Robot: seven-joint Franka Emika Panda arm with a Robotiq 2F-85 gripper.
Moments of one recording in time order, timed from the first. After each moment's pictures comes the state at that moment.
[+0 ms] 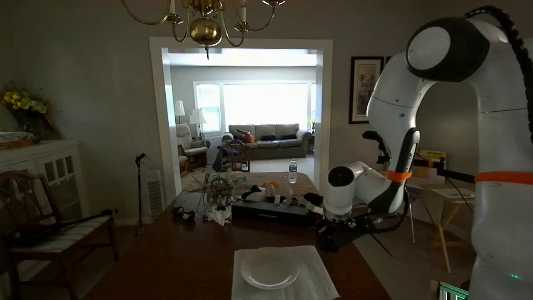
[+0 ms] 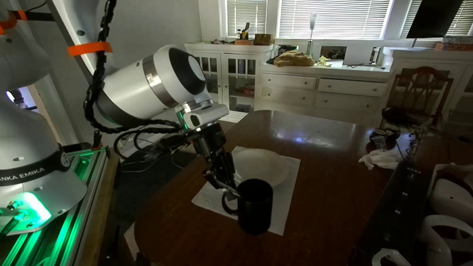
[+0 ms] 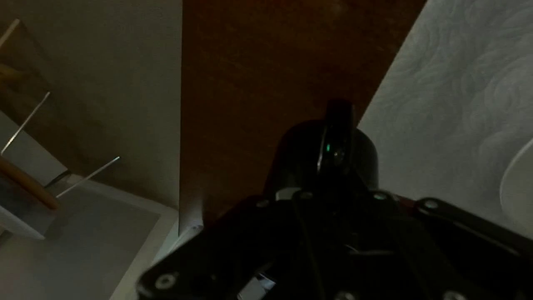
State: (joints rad) arm -0.30 0.13 -0.16 -2.60 -1.70 2.84 1.73
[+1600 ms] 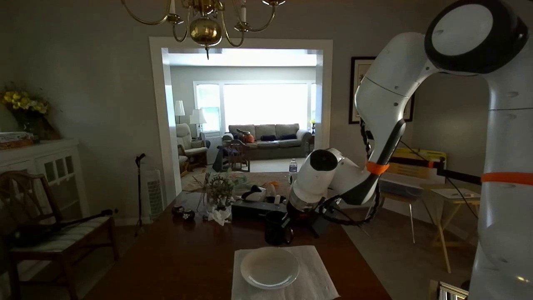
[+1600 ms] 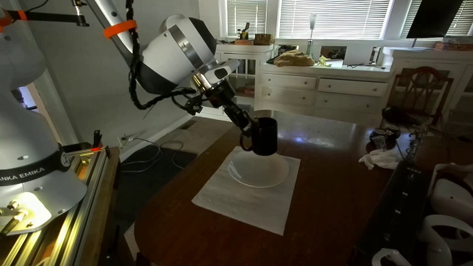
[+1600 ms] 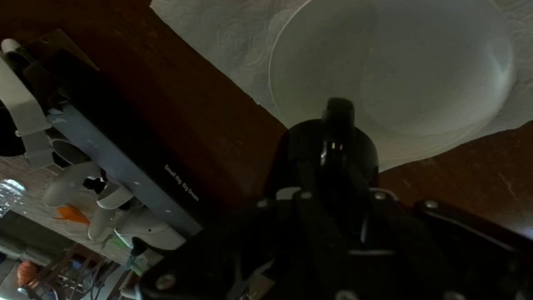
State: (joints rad) arm -0.18 0.06 -0.01 -2.51 -1.68 2.98 1.44
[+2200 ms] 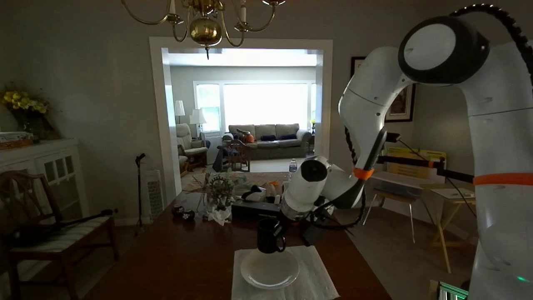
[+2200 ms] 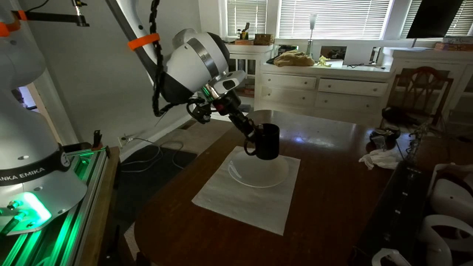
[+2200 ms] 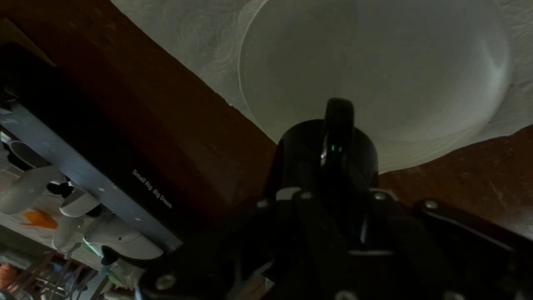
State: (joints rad) arm -0.17 0.20 0.02 -2.40 -1.79 2.98 1.56
